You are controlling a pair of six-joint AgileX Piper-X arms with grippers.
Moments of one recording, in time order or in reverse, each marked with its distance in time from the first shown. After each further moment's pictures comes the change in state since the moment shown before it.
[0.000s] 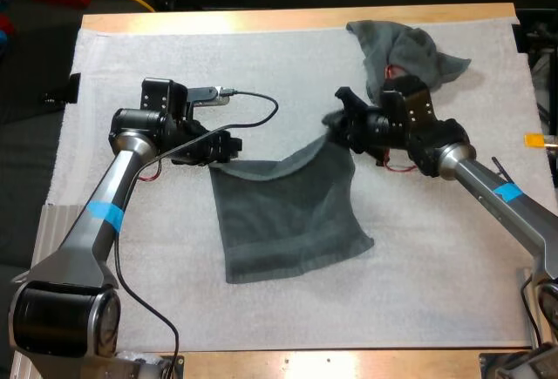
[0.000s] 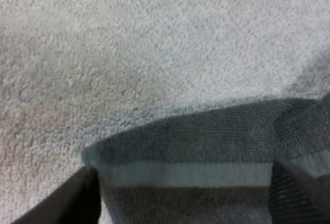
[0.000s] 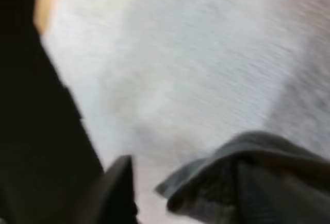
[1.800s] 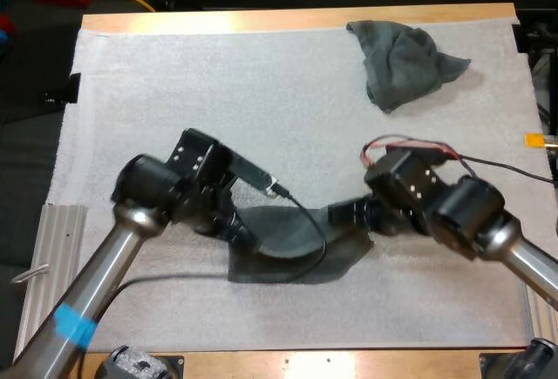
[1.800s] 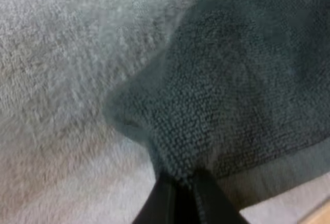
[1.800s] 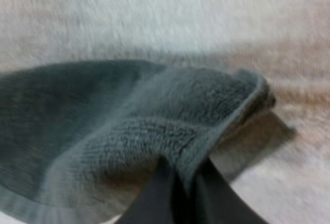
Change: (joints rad) left arm -0.351 -0.381 0.000 0.527 -0.196 0.218; right arm 0.330 -0.442 -0.011 0.831 0.384 -0.538
